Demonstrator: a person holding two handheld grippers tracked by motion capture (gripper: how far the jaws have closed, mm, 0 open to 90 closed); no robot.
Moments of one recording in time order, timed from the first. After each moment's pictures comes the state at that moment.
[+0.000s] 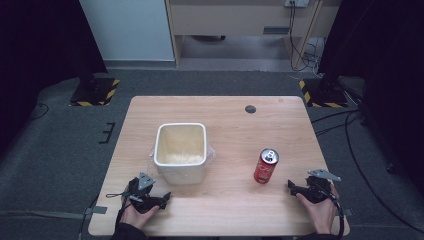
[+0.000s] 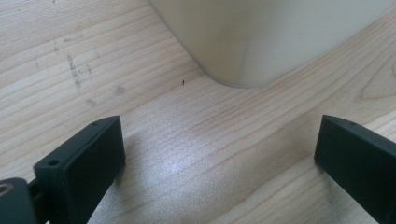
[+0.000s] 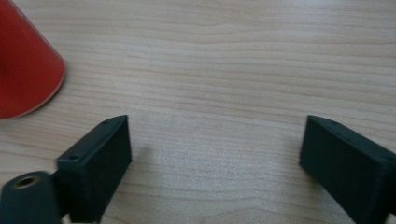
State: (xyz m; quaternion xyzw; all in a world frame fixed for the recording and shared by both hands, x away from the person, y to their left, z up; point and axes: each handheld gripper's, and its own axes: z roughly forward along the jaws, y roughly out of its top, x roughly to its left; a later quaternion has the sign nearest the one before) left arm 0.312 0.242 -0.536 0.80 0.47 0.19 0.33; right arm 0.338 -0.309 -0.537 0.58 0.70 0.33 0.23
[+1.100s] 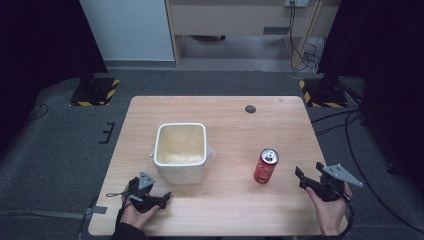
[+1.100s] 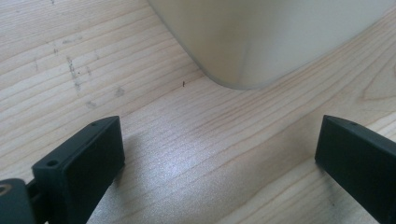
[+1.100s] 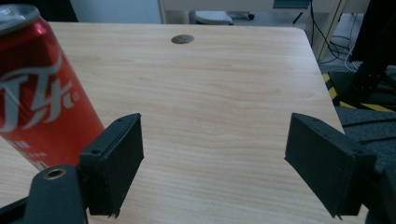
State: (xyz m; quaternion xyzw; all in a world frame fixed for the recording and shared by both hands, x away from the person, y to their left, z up) left arm 0.313 0.242 -0.536 0.80 0.47 0.19 0.33; right arm 0.321 -0.313 -0.480 0.53 0.65 0.44 0.31
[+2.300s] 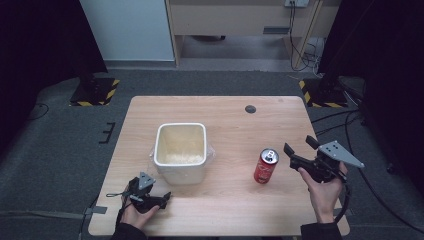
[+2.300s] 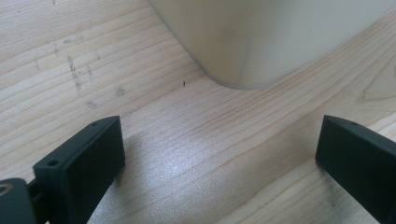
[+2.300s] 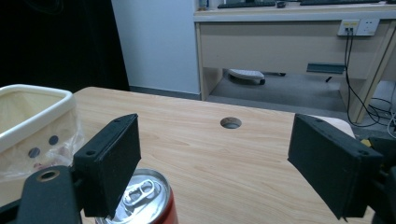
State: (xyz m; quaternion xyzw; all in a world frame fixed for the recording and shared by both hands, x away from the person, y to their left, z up) left arm 0.313 0.241 -0.536 0.80 0.47 0.19 0.33; right arm 0.339 -0.267 -0.396 0.45 0.64 0.54 0.32
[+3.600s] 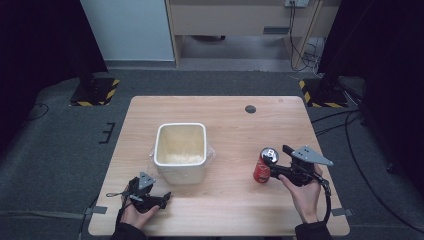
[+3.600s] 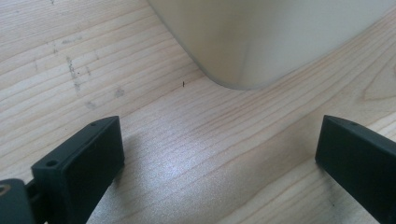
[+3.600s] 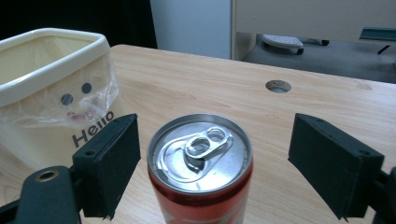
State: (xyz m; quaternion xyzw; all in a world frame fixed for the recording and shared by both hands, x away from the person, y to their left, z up) left arm 0.313 0.241 -0.536 0.80 0.47 0.19 0.33; right arm 0.348 -0.229 -0.434 0.44 0.69 0.51 0.25
